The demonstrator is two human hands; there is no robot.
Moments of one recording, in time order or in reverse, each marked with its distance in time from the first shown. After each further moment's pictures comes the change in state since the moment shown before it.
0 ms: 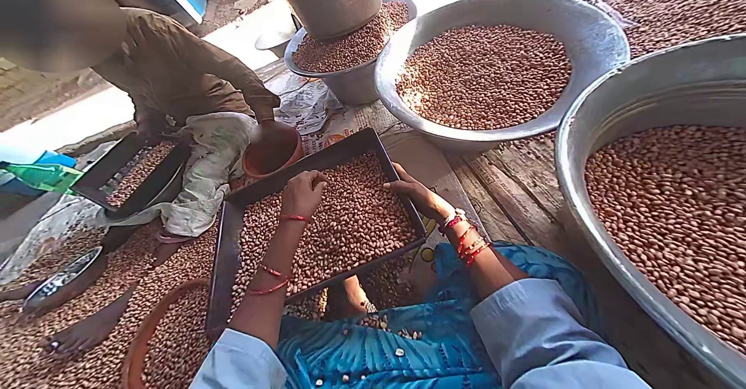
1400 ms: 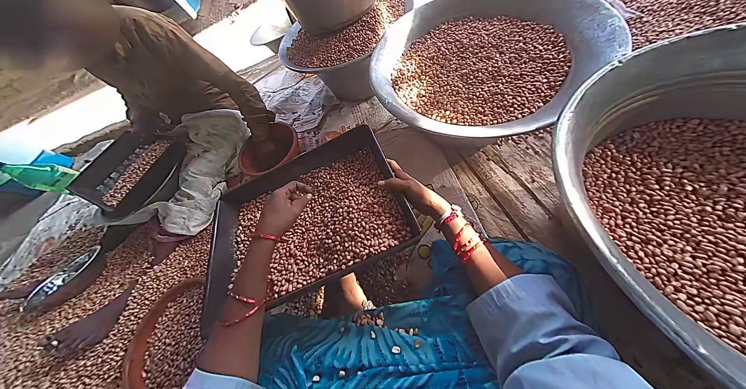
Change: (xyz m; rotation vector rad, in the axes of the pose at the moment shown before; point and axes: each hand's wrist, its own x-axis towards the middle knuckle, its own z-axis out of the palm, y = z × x) left_hand -0.020 -0.042 -0.006 -0.225 -0.052 0.025; right_hand 0.000 -0.004 -0.001 0.000 -0.014 0.018
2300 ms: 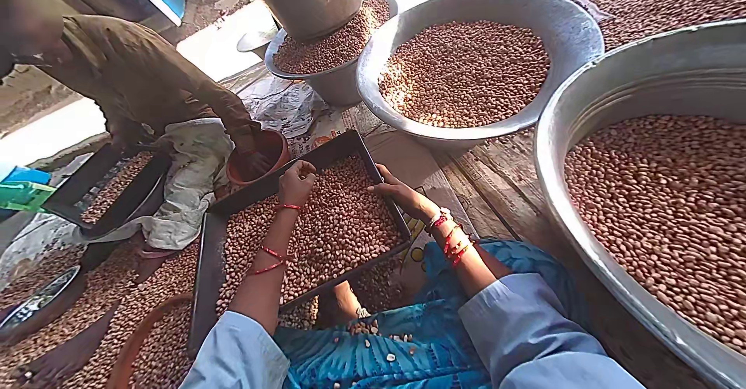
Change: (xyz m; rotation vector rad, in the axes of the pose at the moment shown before) left_hand 0.071 0.029 0.038 -0.014 0.087 -0.036; right_hand 0.002 0.000 0.000 0.003 0.003 -0.016
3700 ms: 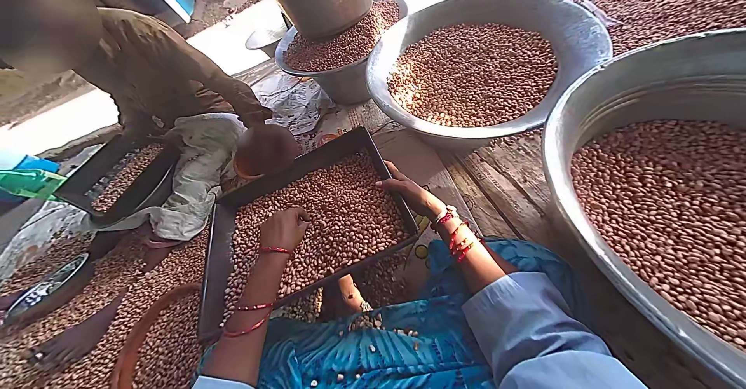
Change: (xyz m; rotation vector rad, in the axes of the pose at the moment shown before) left_hand -0.082 -0.034 -0.023 0.544 -0.275 -0.150; right_hand -0.001 0.001 0.003 0.011 0.023 0.013
